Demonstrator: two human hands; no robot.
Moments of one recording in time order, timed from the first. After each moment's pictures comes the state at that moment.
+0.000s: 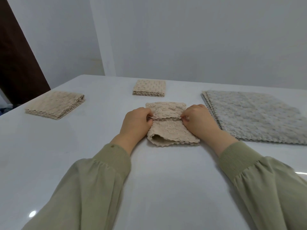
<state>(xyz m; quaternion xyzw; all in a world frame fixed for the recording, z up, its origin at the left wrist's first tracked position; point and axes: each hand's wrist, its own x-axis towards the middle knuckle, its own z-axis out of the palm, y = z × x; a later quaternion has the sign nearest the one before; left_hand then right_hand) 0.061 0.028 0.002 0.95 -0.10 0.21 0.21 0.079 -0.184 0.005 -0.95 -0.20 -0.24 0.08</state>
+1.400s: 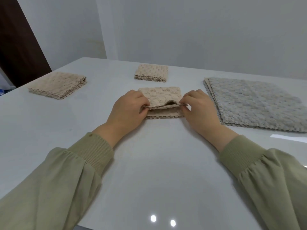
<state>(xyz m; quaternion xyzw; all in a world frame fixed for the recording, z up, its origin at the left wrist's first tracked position) 0.022 0.052 0.005 0.90 -0.24 0.33 0.15 0.045 -0.179 0.001 -0.89 -0.26 -0.35 0.18</state>
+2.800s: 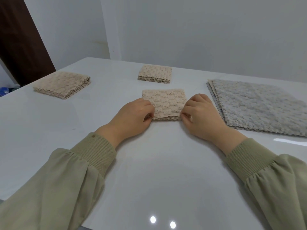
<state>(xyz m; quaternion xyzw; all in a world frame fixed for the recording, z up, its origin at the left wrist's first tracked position) 0.022 0.056 -0.002 0.91 -0.31 0.23 0.14 0.039 -0.182 0.001 -0.90 -0.31 -0.31 0.04</state>
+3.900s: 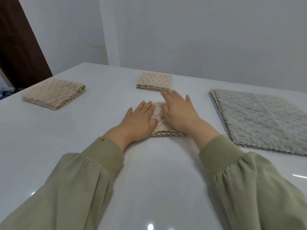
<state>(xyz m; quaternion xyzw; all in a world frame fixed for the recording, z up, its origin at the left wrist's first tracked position) 0.068 0.040 -0.001 0.99 -0.13 -0.01 0.09 0.086 -0.117 0.025 -0.97 -0.19 -0.08 0.10</state>
